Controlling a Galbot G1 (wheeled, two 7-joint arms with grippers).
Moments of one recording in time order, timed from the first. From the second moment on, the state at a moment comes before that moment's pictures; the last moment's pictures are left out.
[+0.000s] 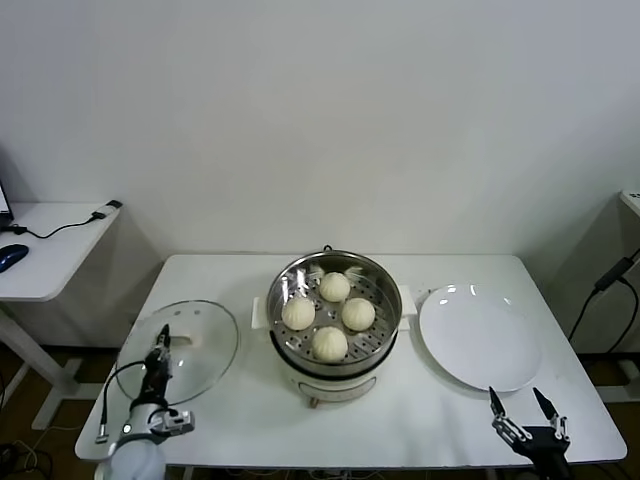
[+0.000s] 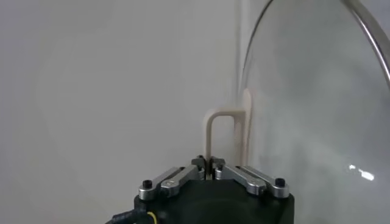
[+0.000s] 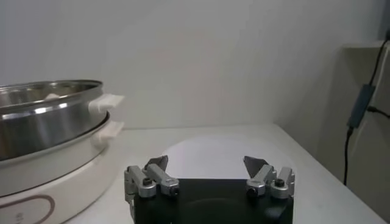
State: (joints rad) left arm 1.34 -1.29 -0.60 -1.55 1.26 0.13 -0.24; right arm -1.92 1.14 0.75 2.03 0.52 0.11 0.02
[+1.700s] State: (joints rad) left arm 1.00 -1.50 0.13 -1.98 1.66 0.74 0.43; right arm -1.91 1.17 0.76 2.06 0.31 -0.03 0.13
